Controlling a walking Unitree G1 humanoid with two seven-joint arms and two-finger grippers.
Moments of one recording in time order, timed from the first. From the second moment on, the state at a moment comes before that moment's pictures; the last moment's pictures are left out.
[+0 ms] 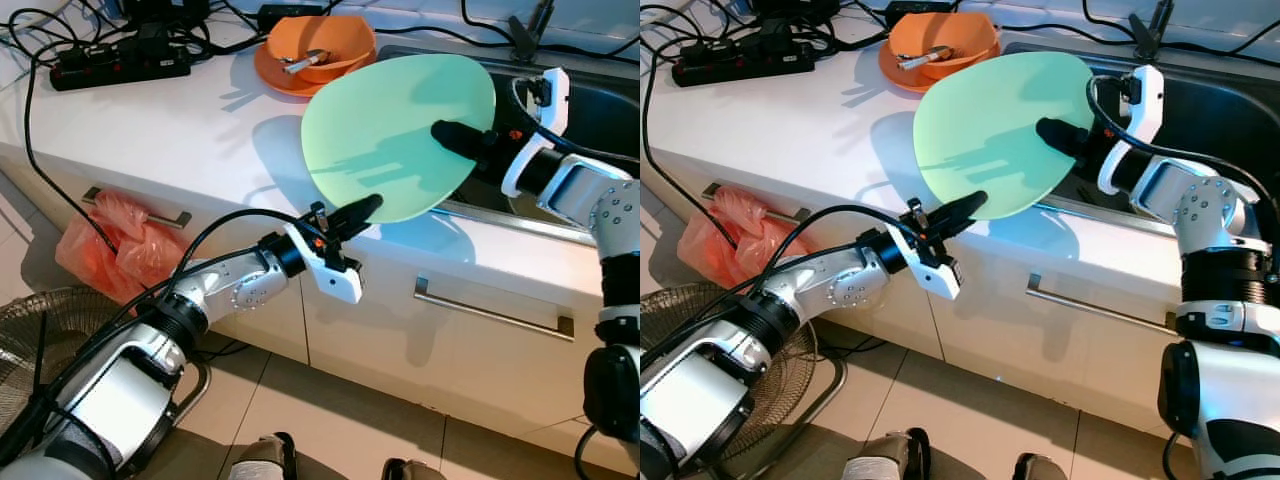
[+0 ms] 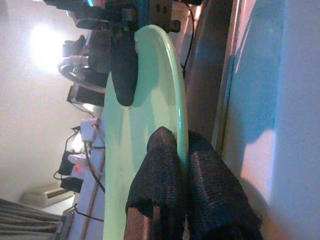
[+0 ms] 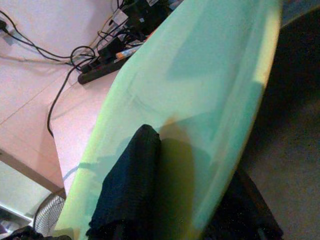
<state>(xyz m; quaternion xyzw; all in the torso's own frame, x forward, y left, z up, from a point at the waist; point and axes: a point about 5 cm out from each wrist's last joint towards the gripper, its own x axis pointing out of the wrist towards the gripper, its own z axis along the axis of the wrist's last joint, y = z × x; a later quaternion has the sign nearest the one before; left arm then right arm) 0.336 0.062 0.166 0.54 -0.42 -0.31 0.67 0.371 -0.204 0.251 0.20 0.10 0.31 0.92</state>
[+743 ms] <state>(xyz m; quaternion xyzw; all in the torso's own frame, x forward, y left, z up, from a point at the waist) 0.333 0.059 0.167 0.53 -0.43 -0.31 0.67 0.370 -0.204 0.254 0.20 0.10 0.33 0.92</state>
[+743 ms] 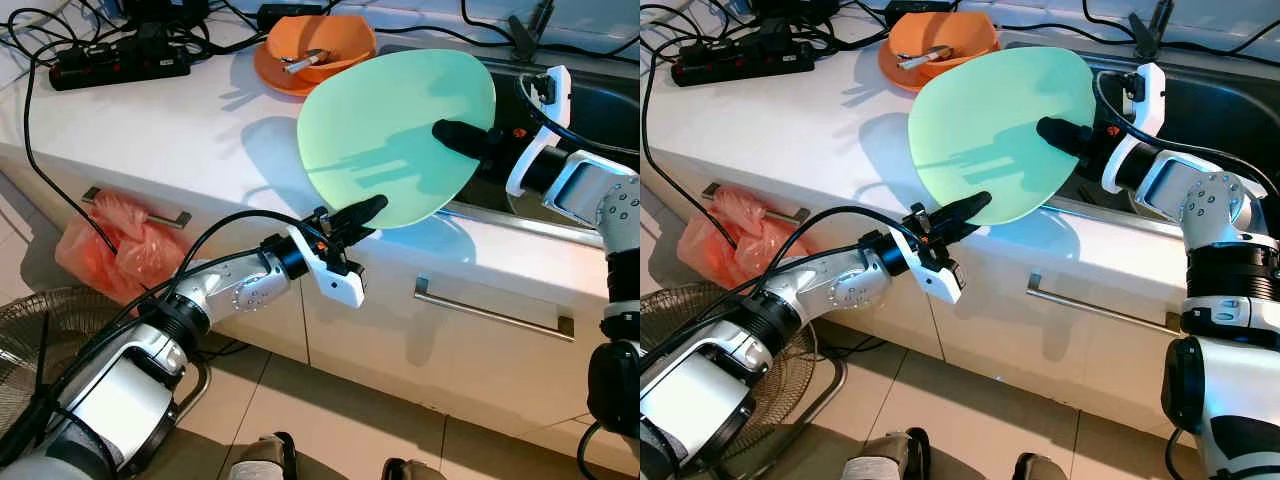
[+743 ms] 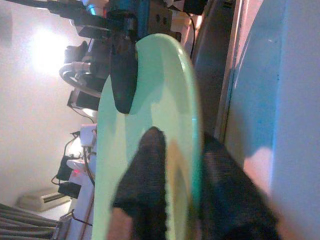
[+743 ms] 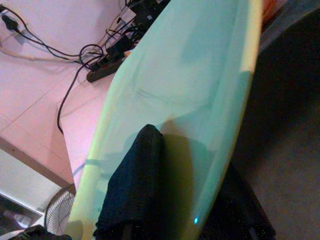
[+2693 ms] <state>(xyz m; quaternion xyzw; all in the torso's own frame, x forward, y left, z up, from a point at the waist) 0.366 0.080 0.232 0.12 -0.22 -0.27 0.93 0.387 -0.288 0.228 0.19 -0.04 -0.05 0.98</state>
